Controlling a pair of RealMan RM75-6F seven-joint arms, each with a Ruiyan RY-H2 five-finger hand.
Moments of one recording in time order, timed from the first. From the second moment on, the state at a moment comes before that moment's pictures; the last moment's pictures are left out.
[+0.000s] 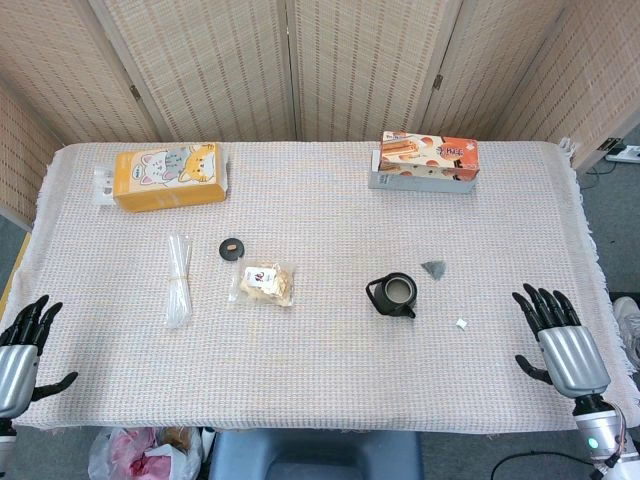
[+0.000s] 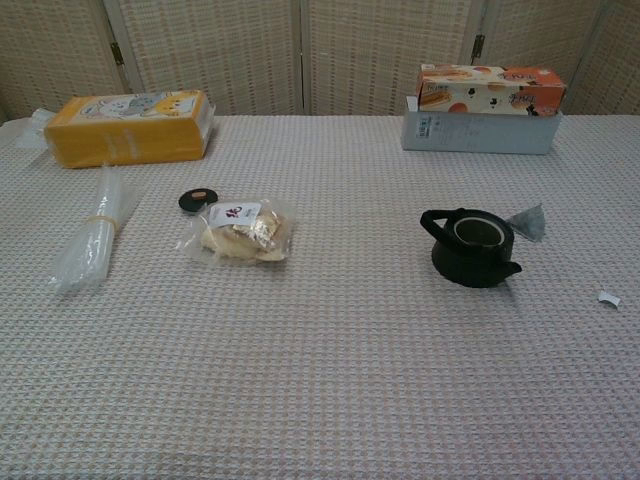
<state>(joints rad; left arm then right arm) -0.08 -1.10 -0.03 -1.62 1.48 1.47 0.09 0.12 -1.12 0.02 -1.64 -1.53 1.39 -0.16</state>
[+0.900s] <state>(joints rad) -0.10 -1.09 -0.05 -1.62 1.43 1.43 0.03 0.34 -1.29 0.05 -1.50 -1.53 1.10 -0.21</state>
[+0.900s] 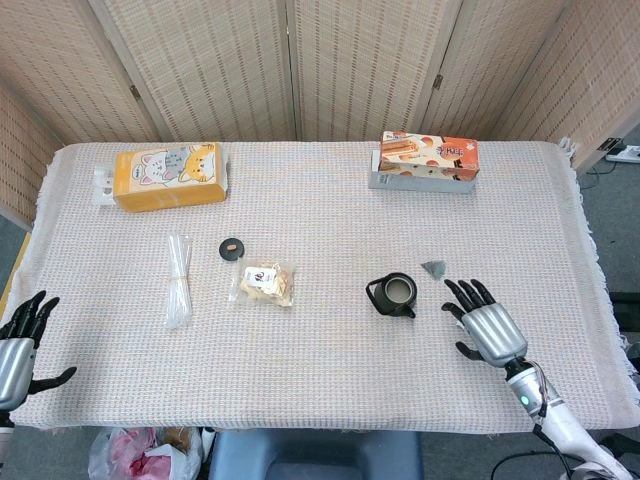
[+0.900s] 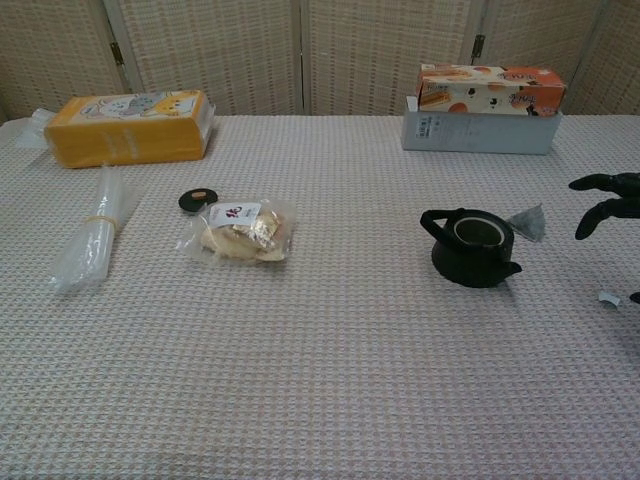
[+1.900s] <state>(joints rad) -0.11 -1.08 -0.04 -1.62 1.42 1.39 0.02 0.35 -1.52 0.05 -1.18 -1.44 1.10 -0.21</state>
